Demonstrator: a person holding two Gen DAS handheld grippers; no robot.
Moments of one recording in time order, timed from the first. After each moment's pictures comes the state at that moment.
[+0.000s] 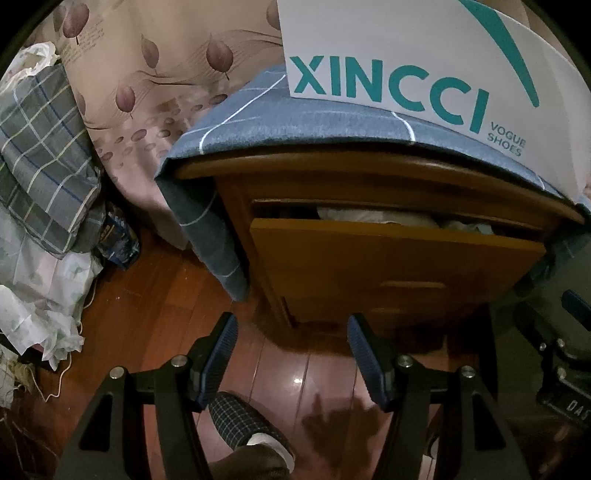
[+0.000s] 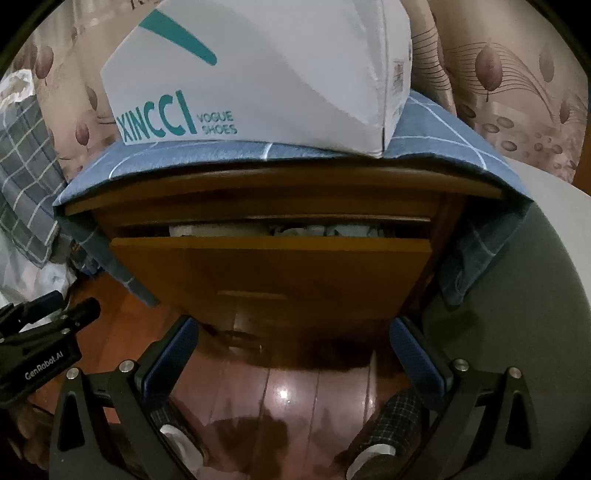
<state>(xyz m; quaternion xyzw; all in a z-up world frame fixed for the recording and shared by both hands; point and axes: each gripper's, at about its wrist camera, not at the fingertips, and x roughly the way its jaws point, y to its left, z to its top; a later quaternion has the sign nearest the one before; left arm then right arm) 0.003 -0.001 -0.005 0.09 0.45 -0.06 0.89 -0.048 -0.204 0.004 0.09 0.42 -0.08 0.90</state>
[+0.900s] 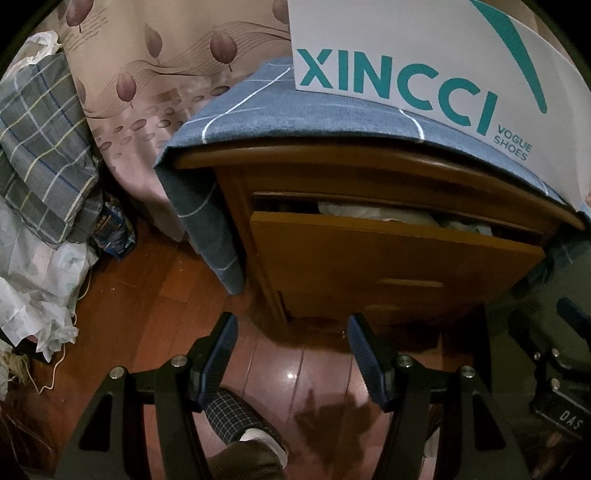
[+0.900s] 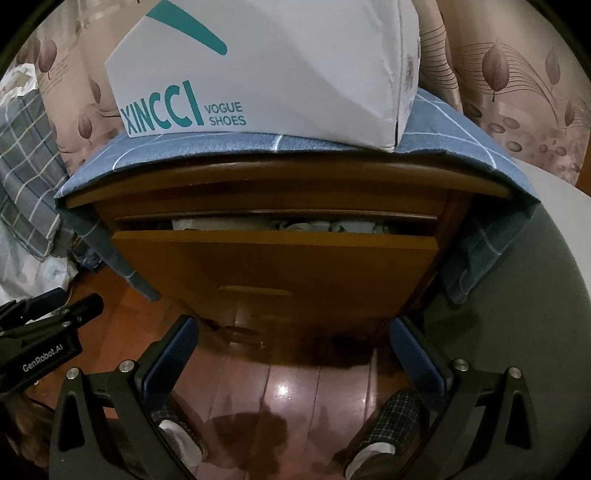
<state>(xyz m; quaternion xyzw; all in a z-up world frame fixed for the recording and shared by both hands) 0.005 0.002 -0.009 0.07 0.46 -0.06 0.88 -0.047 -0.202 0.001 0.08 0.43 -0.07 0.90</state>
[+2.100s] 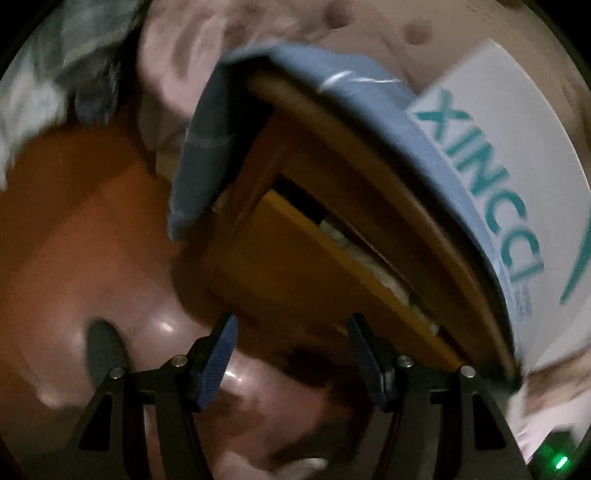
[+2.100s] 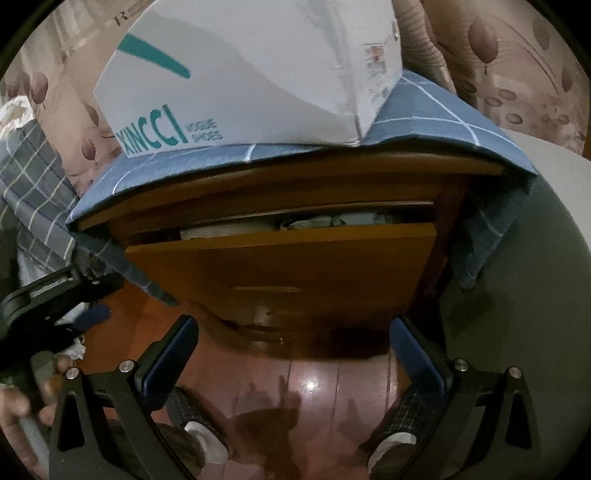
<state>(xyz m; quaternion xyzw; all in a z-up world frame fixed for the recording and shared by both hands) 0.057 0.060 -0.045 -0.29 0.50 -0.07 0.81 -0.054 -0.228 0.005 0.15 0.43 -0.05 0.89</state>
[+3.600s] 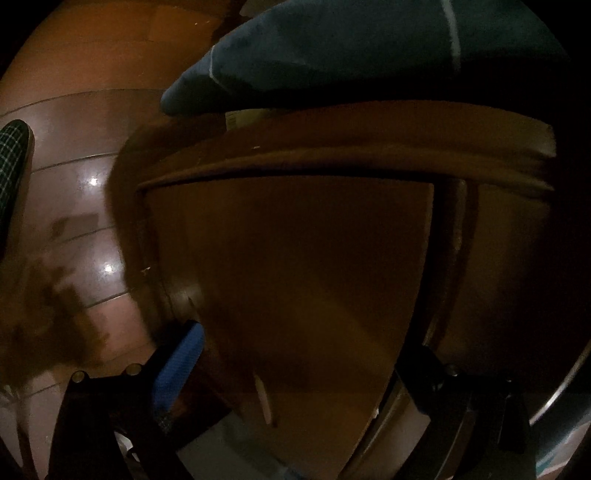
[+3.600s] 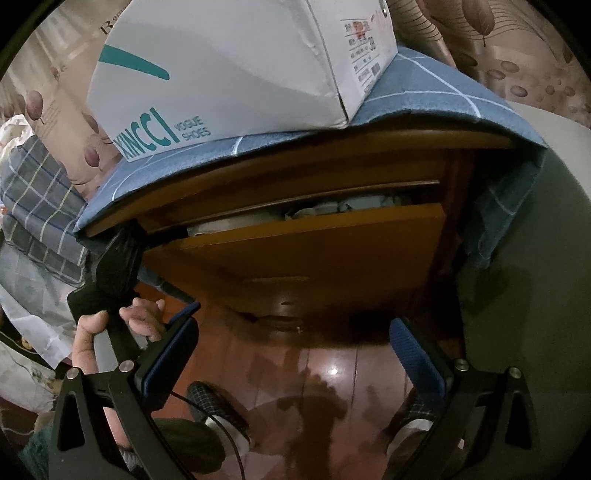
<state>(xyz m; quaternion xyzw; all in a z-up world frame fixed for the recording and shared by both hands) 0.100 0.064 -0.184 -0.62 0.47 0.00 0.63 -0.051 -0.233 0.001 0.19 0.44 -0.03 0.87</state>
